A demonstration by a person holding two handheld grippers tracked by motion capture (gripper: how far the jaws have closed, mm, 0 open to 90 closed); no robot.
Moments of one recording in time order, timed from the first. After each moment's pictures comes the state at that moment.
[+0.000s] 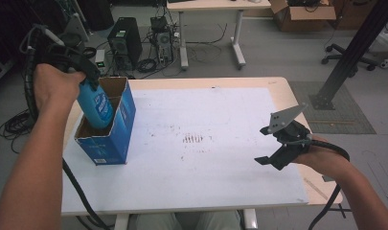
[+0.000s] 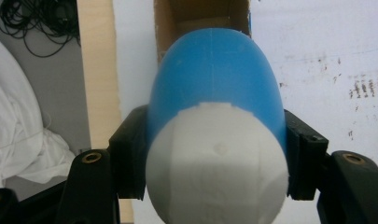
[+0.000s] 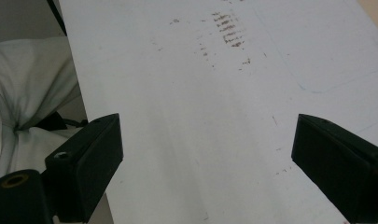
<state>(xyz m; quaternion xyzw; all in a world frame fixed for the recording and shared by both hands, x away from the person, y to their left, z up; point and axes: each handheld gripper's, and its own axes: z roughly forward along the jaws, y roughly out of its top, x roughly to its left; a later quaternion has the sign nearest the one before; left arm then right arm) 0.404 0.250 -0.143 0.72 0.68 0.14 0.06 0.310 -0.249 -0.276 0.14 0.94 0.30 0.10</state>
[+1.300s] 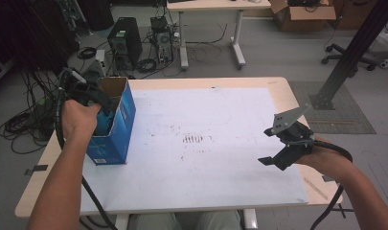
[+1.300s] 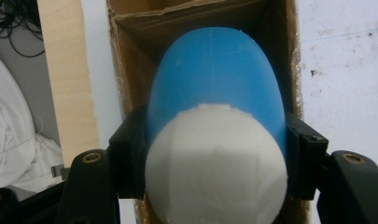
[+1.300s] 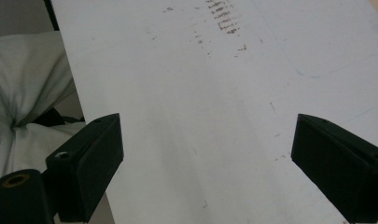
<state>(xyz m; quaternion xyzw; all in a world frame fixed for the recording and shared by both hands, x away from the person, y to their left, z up) 0.413 0.253 -0.244 0.73 0.66 0.13 0.05 0.311 -0.259 -0.282 0.16 0.94 0.29 0.09</state>
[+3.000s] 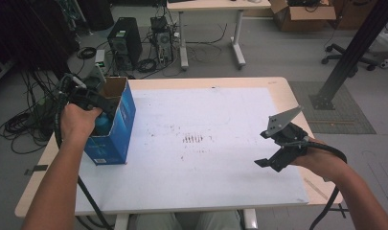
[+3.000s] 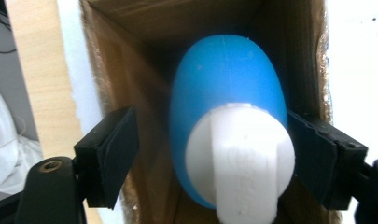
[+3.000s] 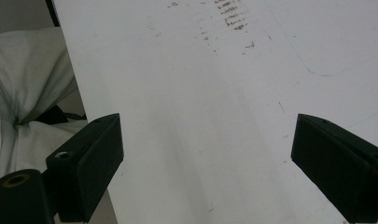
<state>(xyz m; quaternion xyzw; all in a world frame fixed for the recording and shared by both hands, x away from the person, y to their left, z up) 0.419 0.264 -0.261 0.74 0.66 0.10 0.05 0.311 -0.249 -0.288 0.16 0.94 0.28 0.08</state>
